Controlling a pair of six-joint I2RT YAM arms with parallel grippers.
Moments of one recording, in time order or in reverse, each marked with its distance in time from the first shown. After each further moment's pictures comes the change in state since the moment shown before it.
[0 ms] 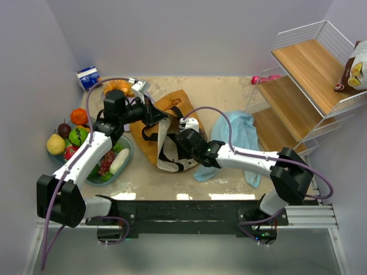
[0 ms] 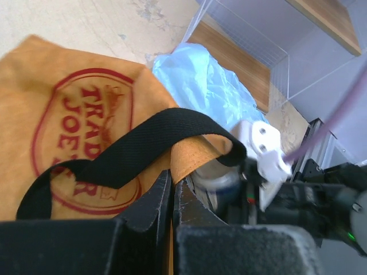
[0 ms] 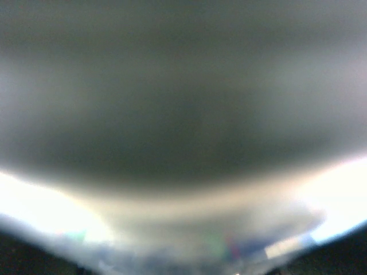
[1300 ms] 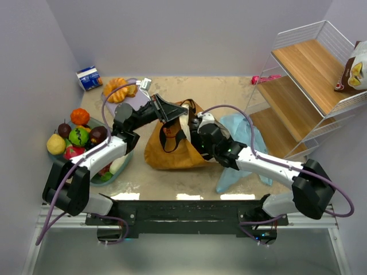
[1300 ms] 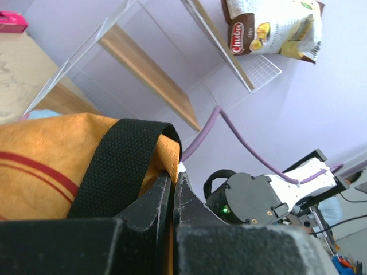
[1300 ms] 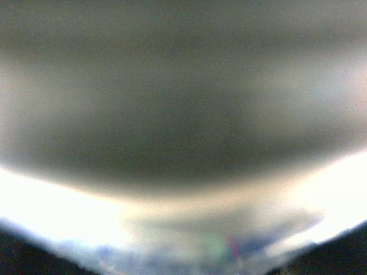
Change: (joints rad) left arm -0.164 0.123 -0.154 0.900 -0.006 -0.821; right arm -0.152 -0.204 -0.164 0.174 -0.210 -0.002
